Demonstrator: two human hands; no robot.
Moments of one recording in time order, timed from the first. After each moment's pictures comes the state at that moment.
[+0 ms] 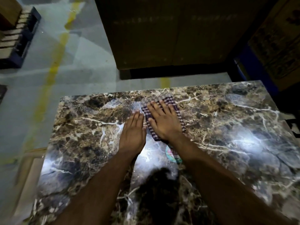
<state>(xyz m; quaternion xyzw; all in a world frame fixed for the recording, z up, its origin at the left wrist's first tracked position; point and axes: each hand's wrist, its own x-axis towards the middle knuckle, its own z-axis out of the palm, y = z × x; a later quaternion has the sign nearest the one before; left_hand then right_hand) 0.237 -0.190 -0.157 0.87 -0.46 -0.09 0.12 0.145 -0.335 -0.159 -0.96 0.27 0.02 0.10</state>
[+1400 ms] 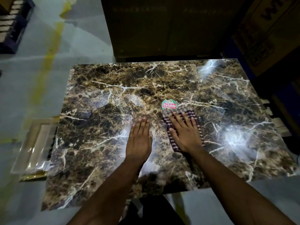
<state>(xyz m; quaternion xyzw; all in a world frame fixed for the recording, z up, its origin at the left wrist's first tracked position) 0.081 -0.031 -0.150 0.86 -0.48 -0.11 0.11 -0.068 -0.193 -0.154 -0.93 0.36 0.05 0.09</state>
